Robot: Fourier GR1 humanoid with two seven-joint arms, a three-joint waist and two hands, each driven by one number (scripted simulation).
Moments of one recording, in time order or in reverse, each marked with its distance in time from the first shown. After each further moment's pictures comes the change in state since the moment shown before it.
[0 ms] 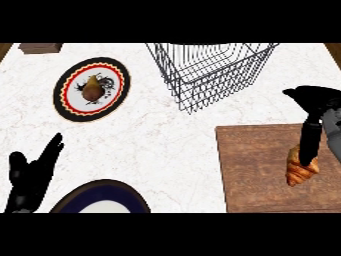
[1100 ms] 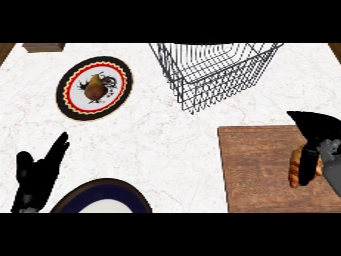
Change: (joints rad) left arm -0.010 -0.044 0.011 0.011 -0.039 -0.030 -0.008; right arm 0.222 0.053 -0.044 -0.038 0.235 -0.083 -0.110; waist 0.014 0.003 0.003
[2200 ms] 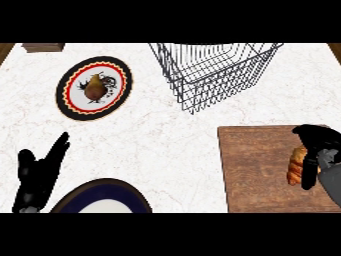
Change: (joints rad) left arm 0.000 -0.027 0.024 -0.015 -0.033 -0.015 0.038; right arm 0.072 0.042 -0.027 0.114 0.142 0.000 -0.080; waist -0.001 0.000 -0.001
